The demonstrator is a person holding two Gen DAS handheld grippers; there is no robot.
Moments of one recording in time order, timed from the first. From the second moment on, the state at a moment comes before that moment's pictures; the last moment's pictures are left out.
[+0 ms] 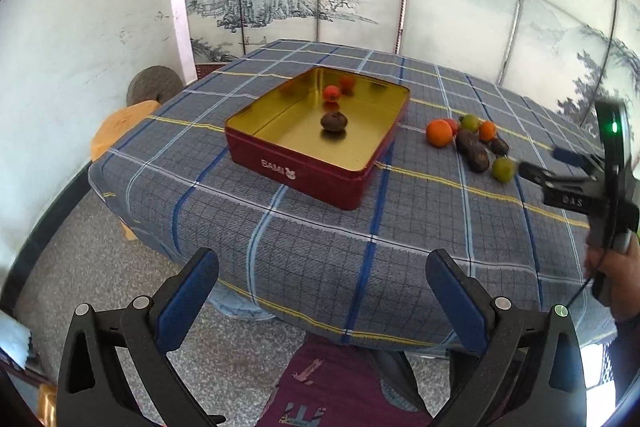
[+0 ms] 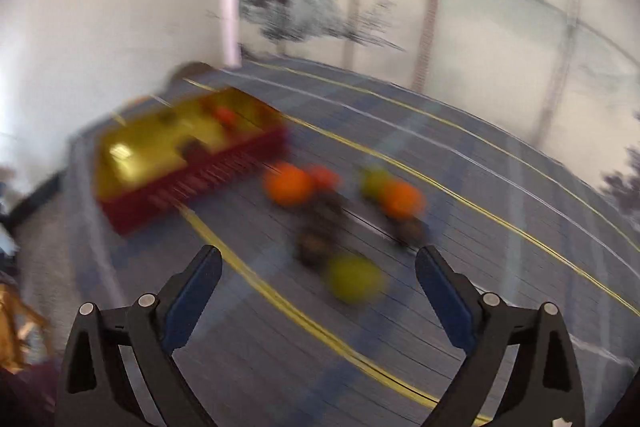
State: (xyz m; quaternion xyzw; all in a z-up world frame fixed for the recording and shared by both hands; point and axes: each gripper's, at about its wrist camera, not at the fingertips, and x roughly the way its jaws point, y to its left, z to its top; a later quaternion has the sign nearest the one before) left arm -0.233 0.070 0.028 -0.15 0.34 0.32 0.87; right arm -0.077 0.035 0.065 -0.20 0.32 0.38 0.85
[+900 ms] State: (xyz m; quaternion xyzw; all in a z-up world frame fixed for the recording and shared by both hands) left arm 0.001 0.075 0.022 -0.14 0.40 0.07 0.90; right arm 0.025 -0.118 0.024 -0.05 0.41 0.26 0.87
